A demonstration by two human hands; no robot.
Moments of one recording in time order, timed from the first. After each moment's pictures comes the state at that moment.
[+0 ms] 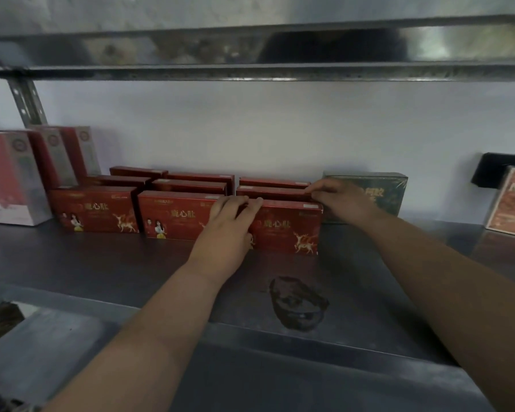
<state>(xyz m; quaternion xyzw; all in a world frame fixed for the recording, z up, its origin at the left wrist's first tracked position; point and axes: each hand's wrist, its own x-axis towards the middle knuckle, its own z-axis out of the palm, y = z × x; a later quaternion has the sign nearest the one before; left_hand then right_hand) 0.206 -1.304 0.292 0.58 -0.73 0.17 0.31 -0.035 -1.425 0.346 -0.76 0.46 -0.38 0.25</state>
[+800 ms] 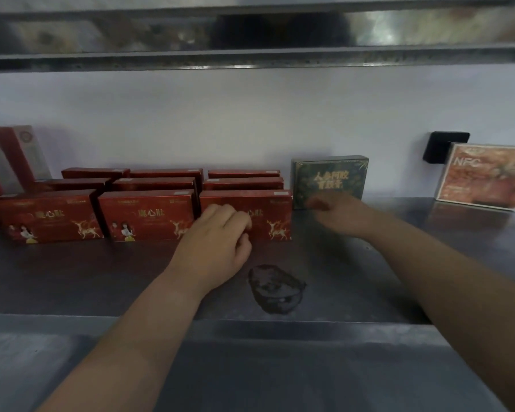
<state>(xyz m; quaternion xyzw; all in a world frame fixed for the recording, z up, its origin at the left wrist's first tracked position) 0.187 -1.277 0.298 0.47 -0.80 0.21 0.31 -0.078 -1.366 0.337 -0.80 0.56 -0.17 0.13</state>
